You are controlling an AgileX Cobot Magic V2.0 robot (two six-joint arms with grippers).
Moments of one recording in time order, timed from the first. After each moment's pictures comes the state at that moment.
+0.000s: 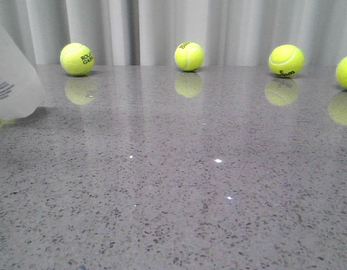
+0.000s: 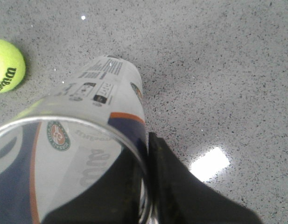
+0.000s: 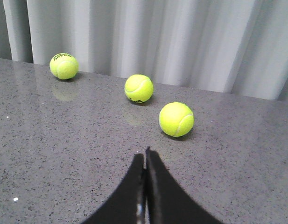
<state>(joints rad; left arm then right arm) -0.25 1.19 -1.35 -0.12 1.26 0.36 -0.07 0.29 -0.45 0.24 0.35 -0.32</state>
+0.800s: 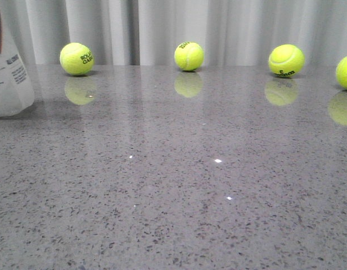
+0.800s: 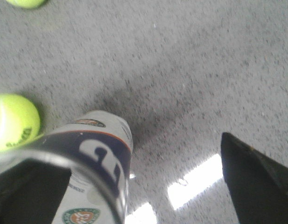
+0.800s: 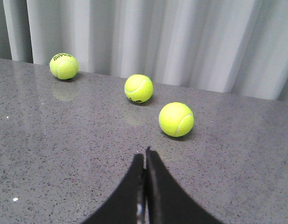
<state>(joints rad) -0.25 1.47 -1.62 -0.13 1.26 0.36 -0.07 0.29 -0.45 0.24 0.35 -0.32</state>
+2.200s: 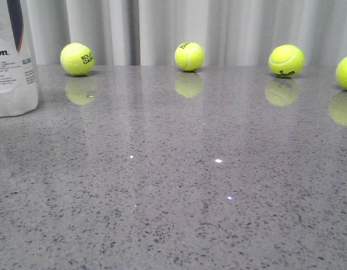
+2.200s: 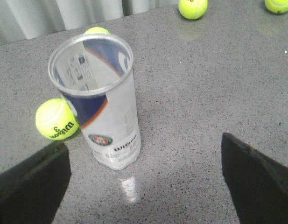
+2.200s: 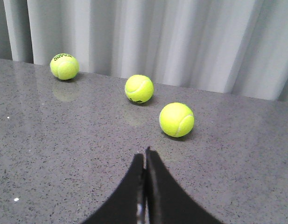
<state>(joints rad) -0.25 0.90 -1.13 -0.08 0.86 0.12 -0.07 0.29 -0.45 0.24 0.35 -0.32</state>
